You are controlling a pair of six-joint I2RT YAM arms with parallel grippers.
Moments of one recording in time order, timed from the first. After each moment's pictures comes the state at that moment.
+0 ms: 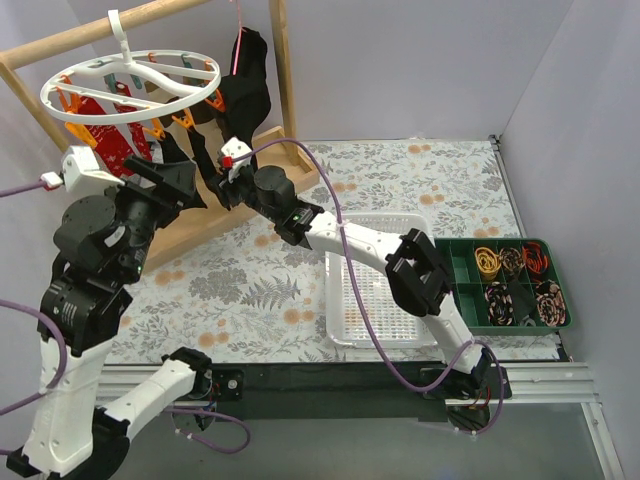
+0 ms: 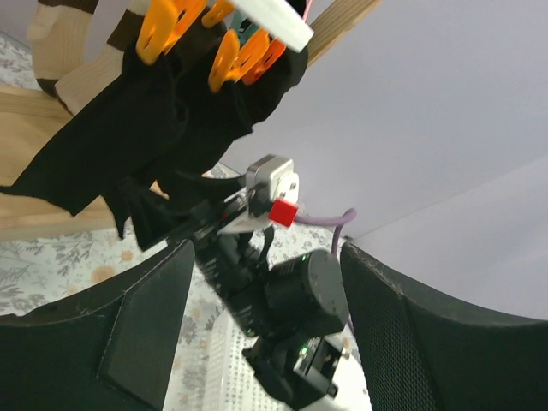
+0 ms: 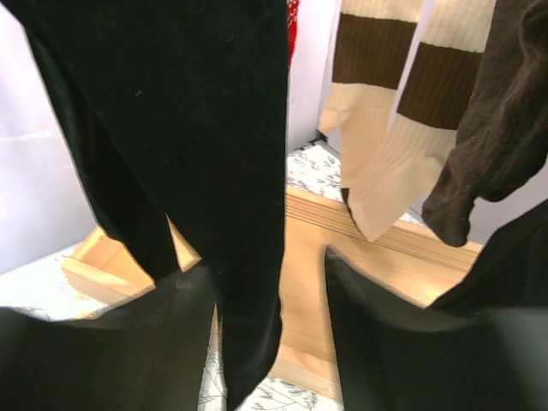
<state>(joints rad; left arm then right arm) -0.40 0.87 1.58 -0.75 -0.39 -0.79 1.02 2.21 1.92 0.39 0.04 -0.05</state>
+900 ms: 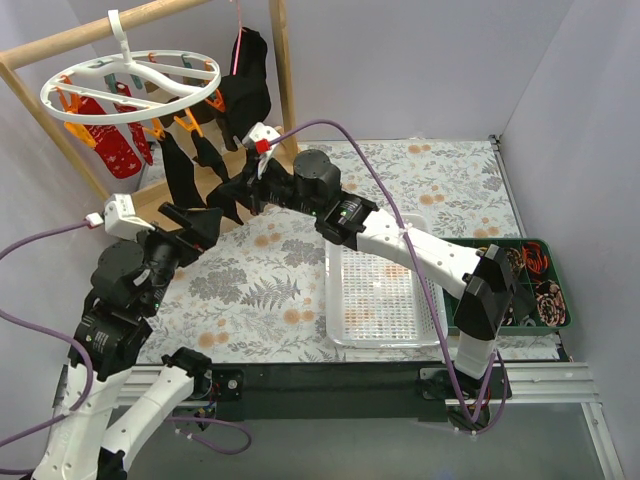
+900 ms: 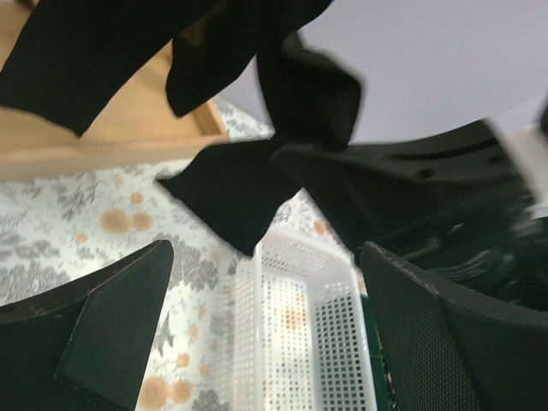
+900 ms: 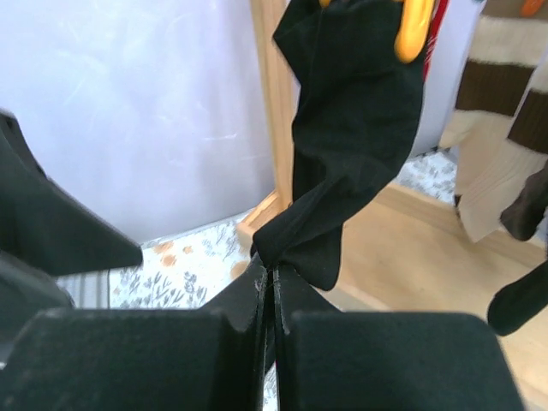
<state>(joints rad) -0.40 0.57 1.08 -0.63 -0.25 -0.79 1.02 1.80 1.71 0.18 -0.25 0.13</state>
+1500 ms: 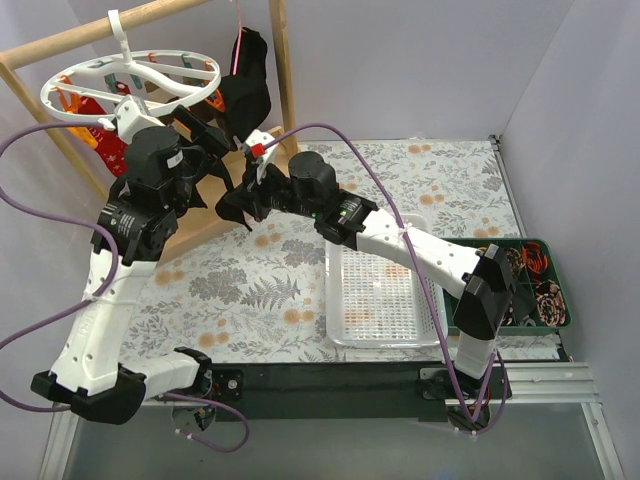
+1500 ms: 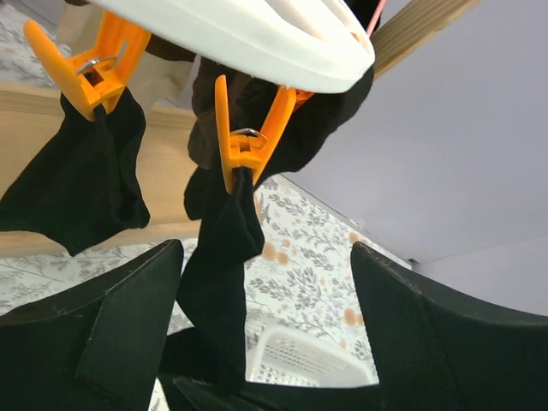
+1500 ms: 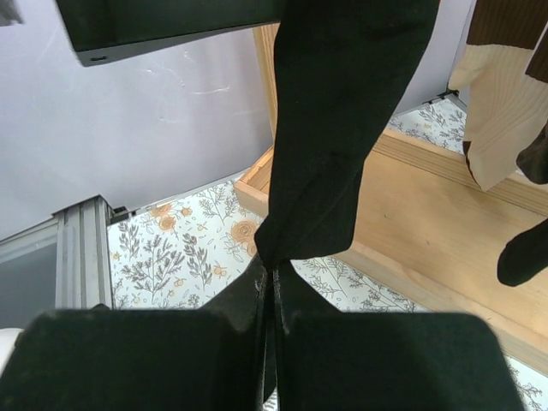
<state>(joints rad) -0.40 1.16 1.68 -0.72 -0.49 -0.78 1.02 1.80 1.71 0.05 -0.25 0.13</state>
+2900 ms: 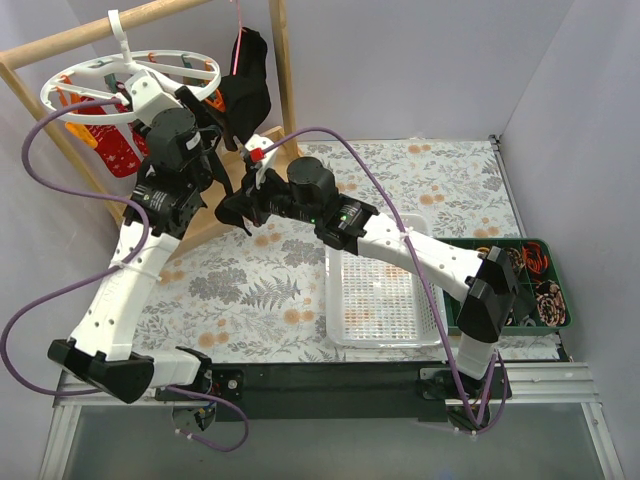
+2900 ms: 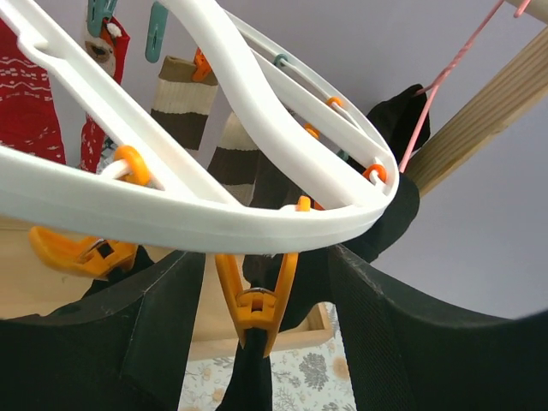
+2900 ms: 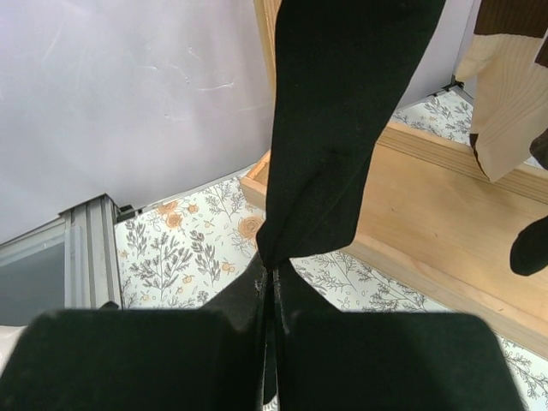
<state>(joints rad) -0.40 1.27 1.62 -0.36 -0.76 -0.45 1.04 1.78 1.69 0.04 -0.21 0.15</state>
